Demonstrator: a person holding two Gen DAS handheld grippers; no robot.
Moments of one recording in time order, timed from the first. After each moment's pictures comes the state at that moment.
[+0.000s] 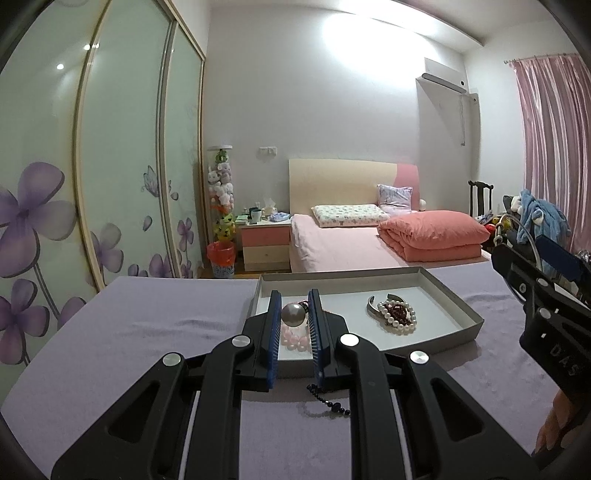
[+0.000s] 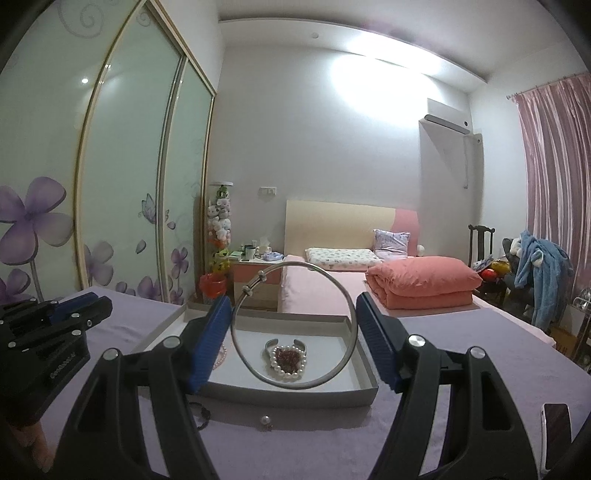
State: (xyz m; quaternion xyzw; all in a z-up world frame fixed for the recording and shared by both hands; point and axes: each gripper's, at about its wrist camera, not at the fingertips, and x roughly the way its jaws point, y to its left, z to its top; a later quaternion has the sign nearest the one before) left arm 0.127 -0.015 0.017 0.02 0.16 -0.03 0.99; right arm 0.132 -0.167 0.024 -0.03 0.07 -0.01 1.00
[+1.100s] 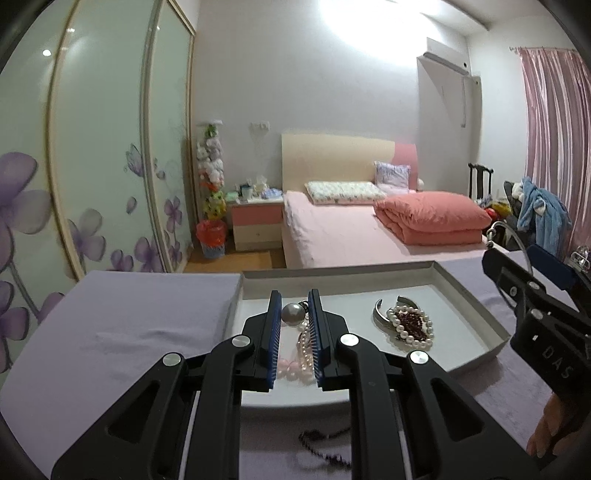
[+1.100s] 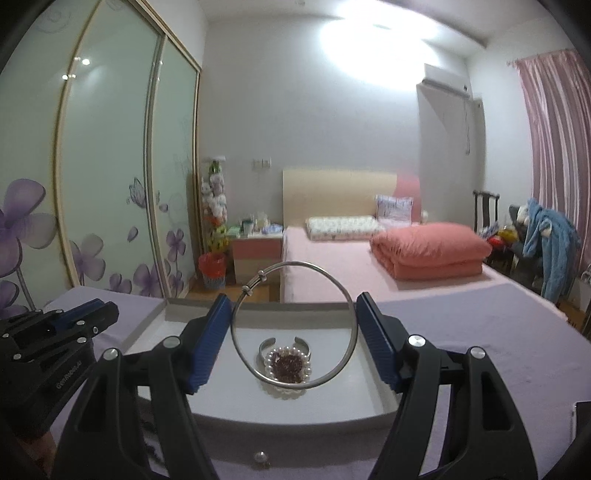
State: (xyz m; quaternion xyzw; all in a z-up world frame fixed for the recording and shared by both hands) left arm 0.211 -0.024 0.004 0.01 0.21 -0.05 0.98; right arm 0.224 -0.176 0.004 0.01 0.14 -0.01 0.99
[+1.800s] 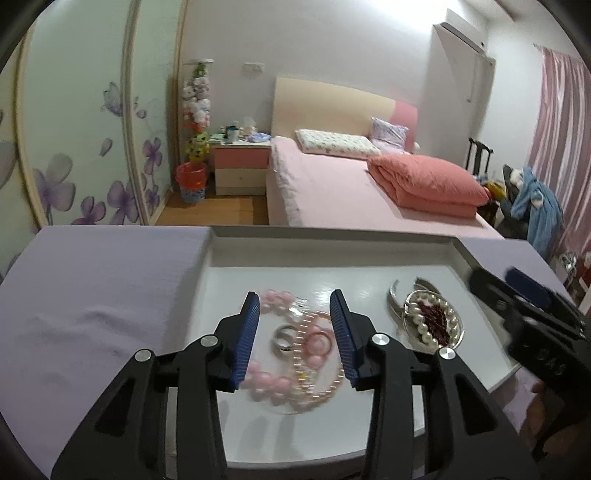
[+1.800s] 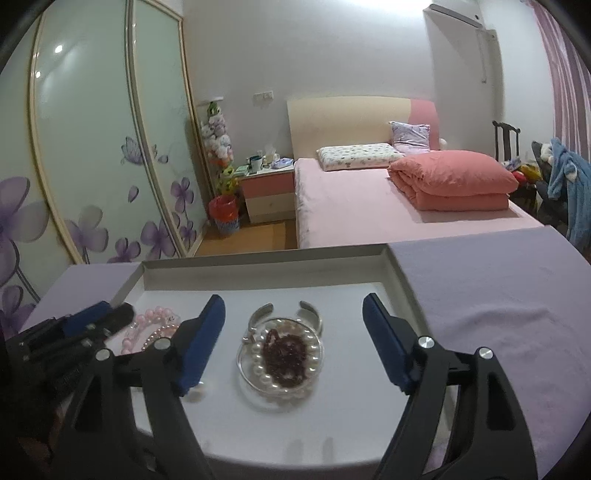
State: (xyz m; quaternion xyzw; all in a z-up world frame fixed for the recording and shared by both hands) left arm 0.272 -0.009 -0.022 -0.04 0.31 -0.07 0.95; right arm 0.311 -0.193 -0.029 0.06 0.27 0.03 0.96
